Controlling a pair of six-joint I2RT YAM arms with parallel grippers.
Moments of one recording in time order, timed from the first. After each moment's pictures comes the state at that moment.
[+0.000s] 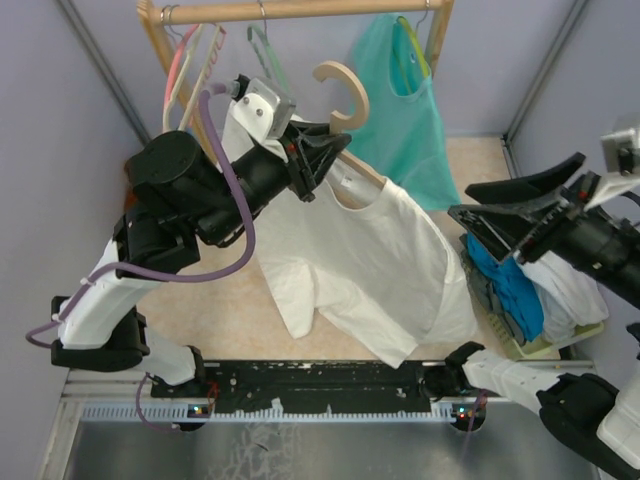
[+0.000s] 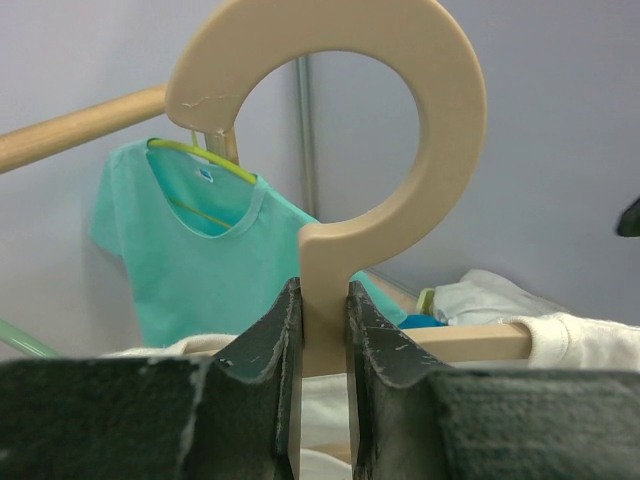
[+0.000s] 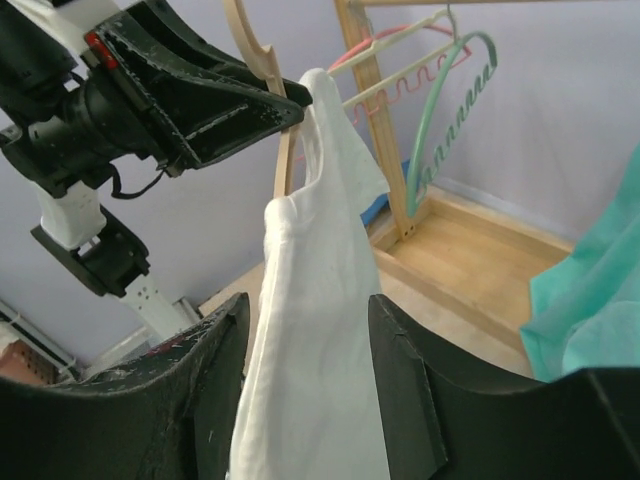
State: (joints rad) left arm -1.26 1.48 2.22 -0.50 -0.39 0.10; right arm 0.56 0.99 2.23 -1.10 -0.31 0.28
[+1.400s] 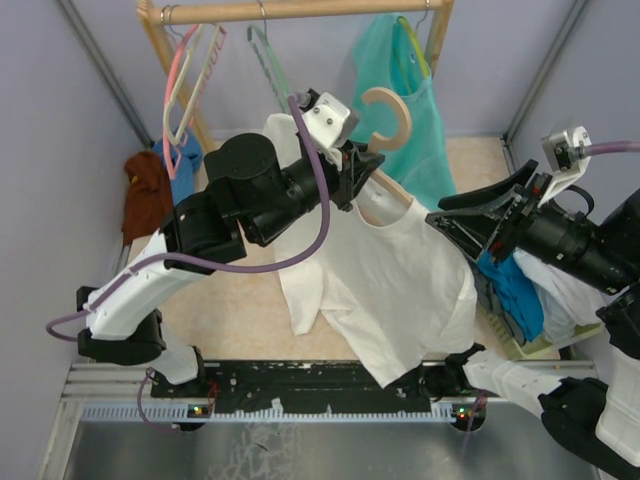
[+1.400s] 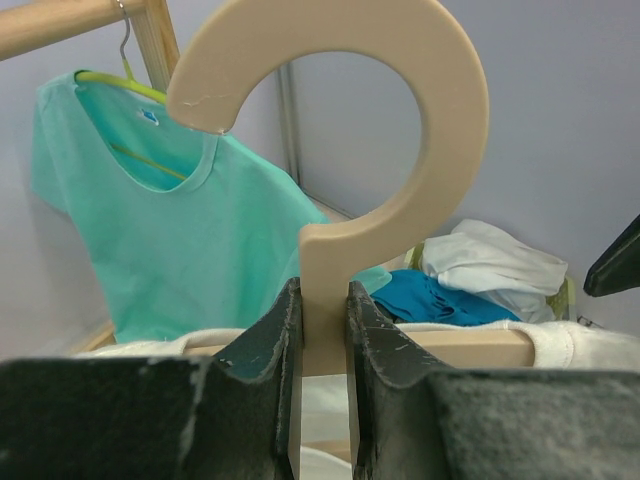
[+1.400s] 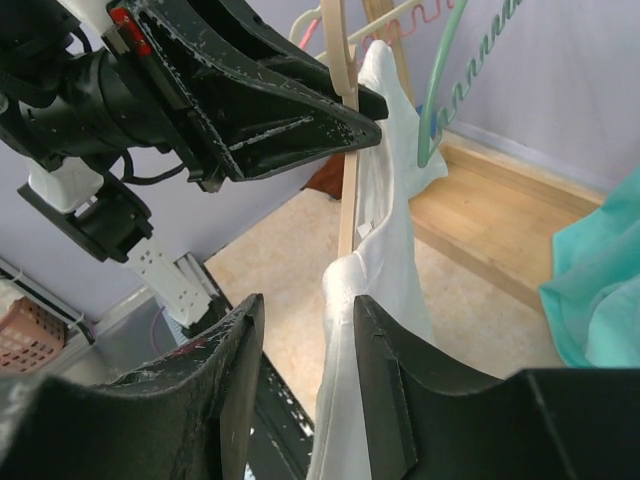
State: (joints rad) left arm -1.26 1.59 2.23 -0.55 -0.38 0.04; right arm 0.56 0.97 2.05 -1.05 -0.38 0.27
